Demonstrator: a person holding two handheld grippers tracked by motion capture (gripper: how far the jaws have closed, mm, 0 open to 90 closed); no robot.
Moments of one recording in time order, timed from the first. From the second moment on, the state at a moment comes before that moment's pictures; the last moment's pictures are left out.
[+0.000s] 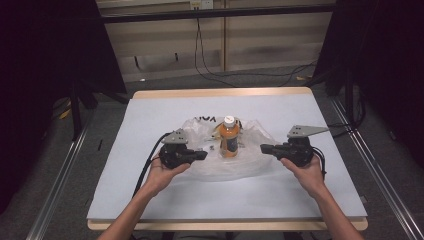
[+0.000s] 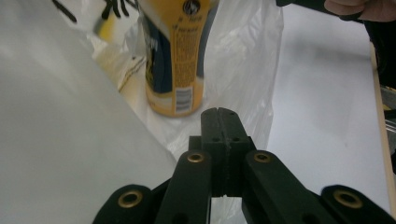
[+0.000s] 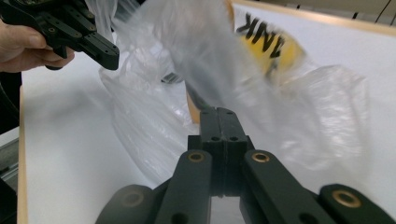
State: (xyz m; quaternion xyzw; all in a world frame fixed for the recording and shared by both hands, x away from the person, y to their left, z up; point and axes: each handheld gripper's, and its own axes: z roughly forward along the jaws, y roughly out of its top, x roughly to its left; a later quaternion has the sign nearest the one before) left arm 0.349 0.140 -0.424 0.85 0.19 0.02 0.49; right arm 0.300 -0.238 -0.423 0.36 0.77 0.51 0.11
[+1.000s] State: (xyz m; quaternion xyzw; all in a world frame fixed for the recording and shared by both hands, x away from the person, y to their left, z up) left arm 0.362 0.083 -0.432 0.92 0.16 0.01 0.37; right arm 0.393 -0.198 -0.417 0.33 0.83 0.44 0.05
